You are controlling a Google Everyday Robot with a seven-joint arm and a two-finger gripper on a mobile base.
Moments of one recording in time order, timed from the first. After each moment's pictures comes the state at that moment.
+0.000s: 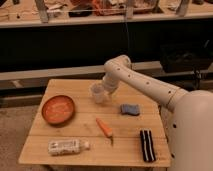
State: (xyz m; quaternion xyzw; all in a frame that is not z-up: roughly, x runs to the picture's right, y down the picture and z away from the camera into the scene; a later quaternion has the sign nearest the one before) arm 0.005 0.040 0.868 -0.22 -0.20 -0.30 0.90
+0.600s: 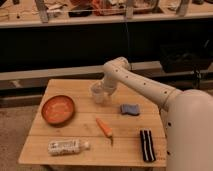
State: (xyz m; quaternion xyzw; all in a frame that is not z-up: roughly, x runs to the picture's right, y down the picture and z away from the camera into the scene) arm -0.002 0.049 0.882 -0.23 -0.22 -0.33 0.89
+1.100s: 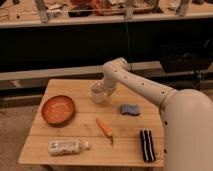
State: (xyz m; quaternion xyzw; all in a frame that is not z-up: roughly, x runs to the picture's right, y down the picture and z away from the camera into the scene) arm -0.007 0.051 0.892 -0.23 -0.22 -0.34 0.88
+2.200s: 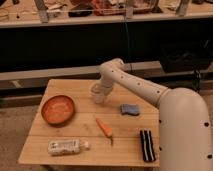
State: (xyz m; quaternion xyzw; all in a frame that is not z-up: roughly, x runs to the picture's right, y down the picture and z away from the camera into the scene) arm -0.021 0.053 0.902 -0.22 -0.23 -0.36 0.88
